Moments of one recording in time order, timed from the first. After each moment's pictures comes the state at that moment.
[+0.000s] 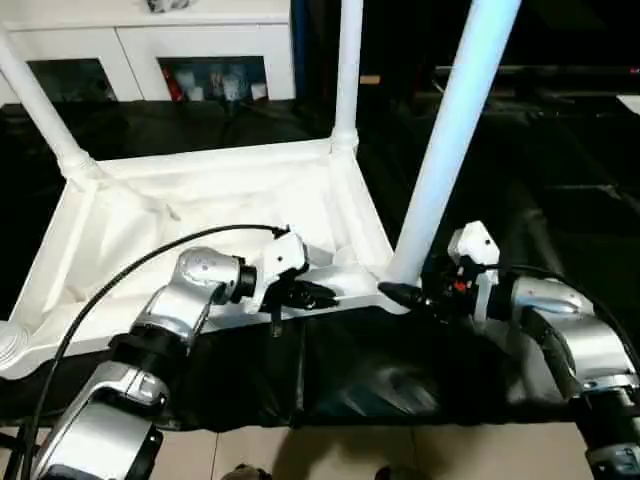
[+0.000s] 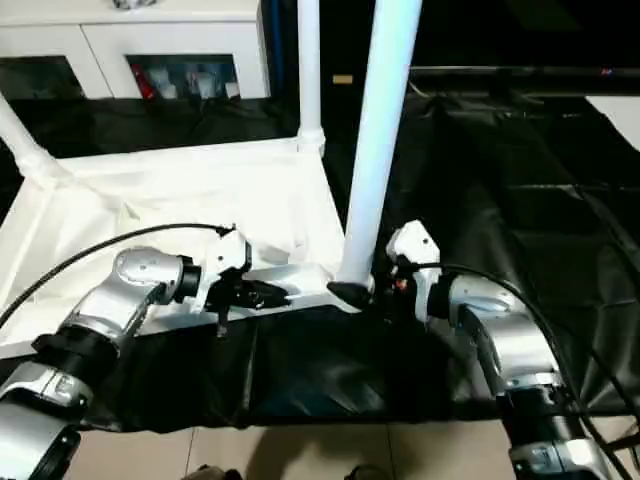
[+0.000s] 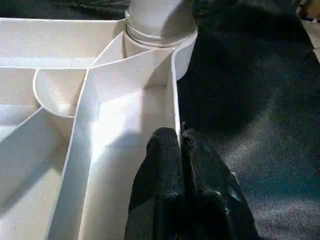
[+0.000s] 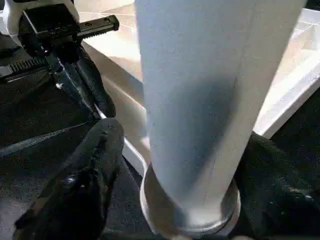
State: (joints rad) left arm -0.64 0.34 -0.28 0.66 -0.03 0.01 -1.25; right arm -0.35 -0.44 0.08 0.25 0.24 0.25 1.01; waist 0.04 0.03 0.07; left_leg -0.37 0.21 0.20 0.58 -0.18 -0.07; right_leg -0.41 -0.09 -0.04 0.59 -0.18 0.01
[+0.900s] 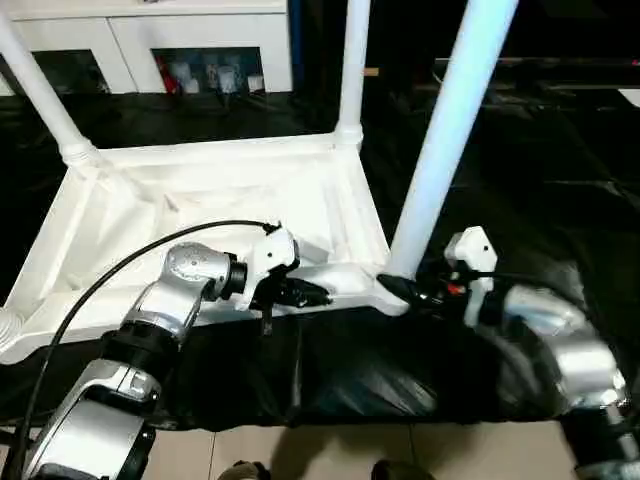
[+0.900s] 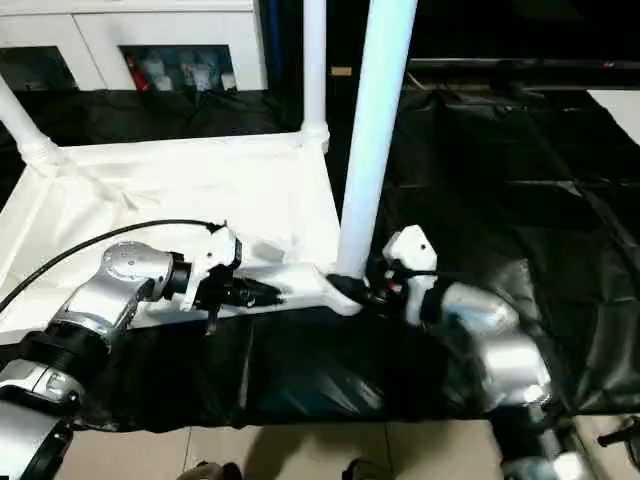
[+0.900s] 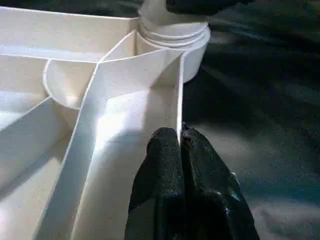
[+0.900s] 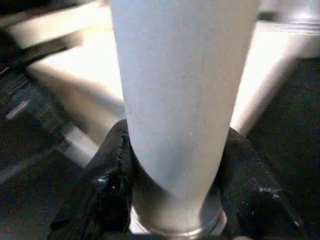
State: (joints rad) left arm -0.64 0.29 -0.24 0.64 0.00 0.09 -1.14; right arm -0.27 -0.22 0.02 0.18 0.18 0.22 0.65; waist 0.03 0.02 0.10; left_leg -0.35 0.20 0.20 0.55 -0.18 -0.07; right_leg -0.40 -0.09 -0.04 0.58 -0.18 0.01
